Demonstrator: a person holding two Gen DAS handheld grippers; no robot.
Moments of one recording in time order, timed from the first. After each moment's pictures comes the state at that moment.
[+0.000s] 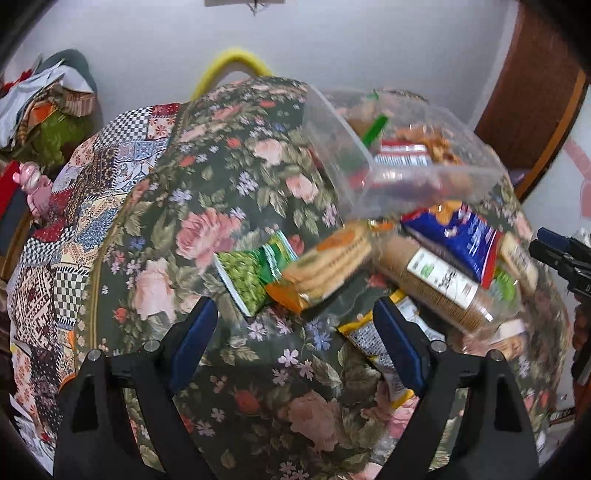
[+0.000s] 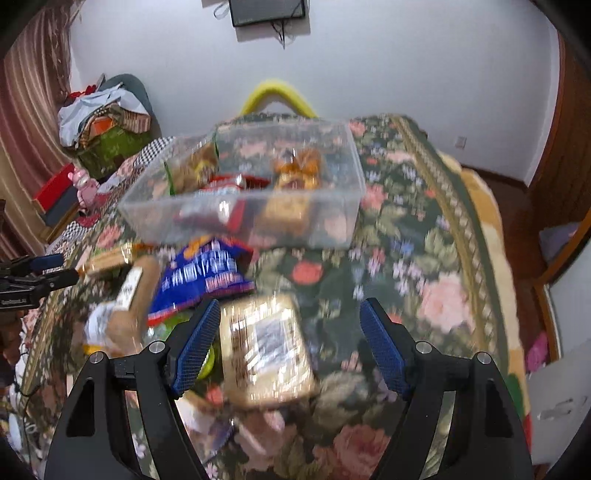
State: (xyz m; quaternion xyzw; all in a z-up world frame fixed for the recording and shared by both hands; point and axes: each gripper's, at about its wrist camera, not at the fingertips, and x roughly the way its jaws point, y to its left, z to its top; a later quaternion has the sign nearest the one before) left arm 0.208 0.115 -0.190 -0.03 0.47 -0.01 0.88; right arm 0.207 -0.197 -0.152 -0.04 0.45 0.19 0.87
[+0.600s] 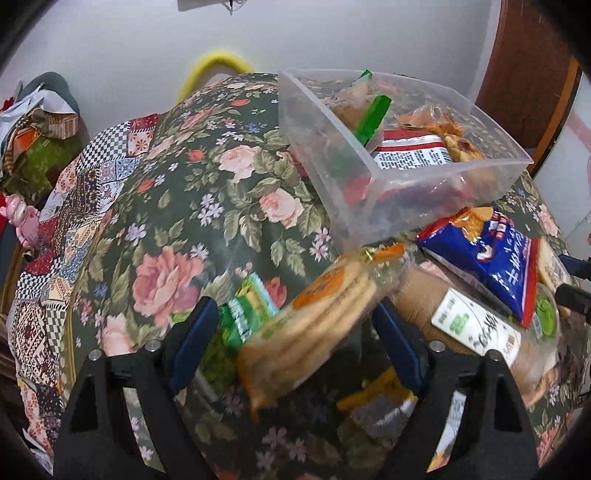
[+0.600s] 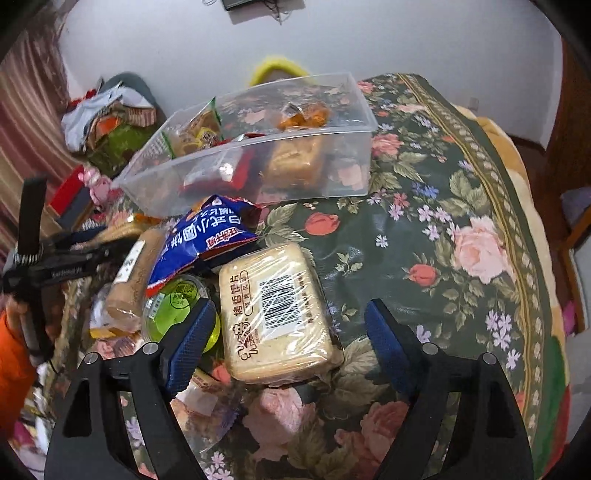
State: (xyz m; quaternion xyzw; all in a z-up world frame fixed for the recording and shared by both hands) left arm 0.270 0.097 -0.219 0.00 0.47 -0.02 0.88; right arm 0.205 -0.195 -0.174 -0.01 0.48 0.21 0.85
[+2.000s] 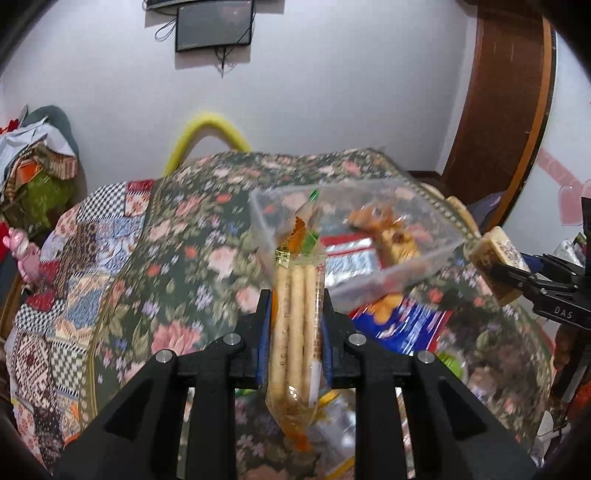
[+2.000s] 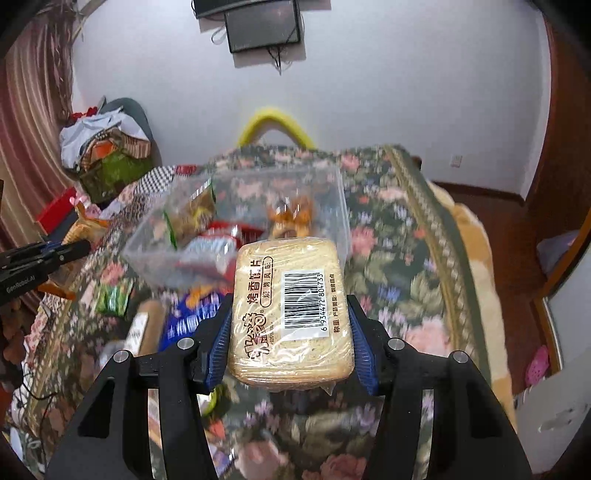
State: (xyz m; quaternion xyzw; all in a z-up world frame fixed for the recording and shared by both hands) left arm 0.244 0.072 -0.112 -0.02 0.36 -0.05 0.93; right arm 0.231 -0.198 -0.102 -0.03 0.39 0.19 0.90
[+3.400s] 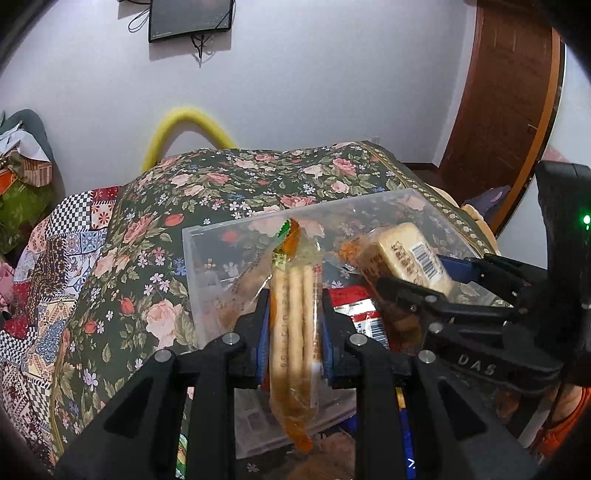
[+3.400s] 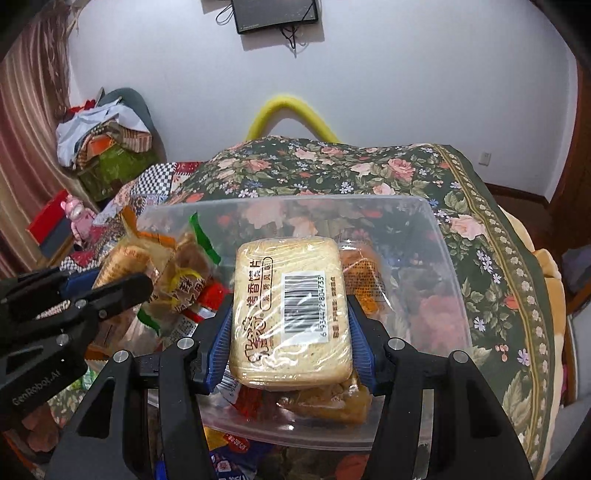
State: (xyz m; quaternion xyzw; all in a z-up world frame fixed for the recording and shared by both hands) left arm 0.356 0.040 -0.150 -0.02 0.38 -0.07 0.92; right arm 0.331 -0.119 -0.148 -0.04 0.43 0.21 0.88
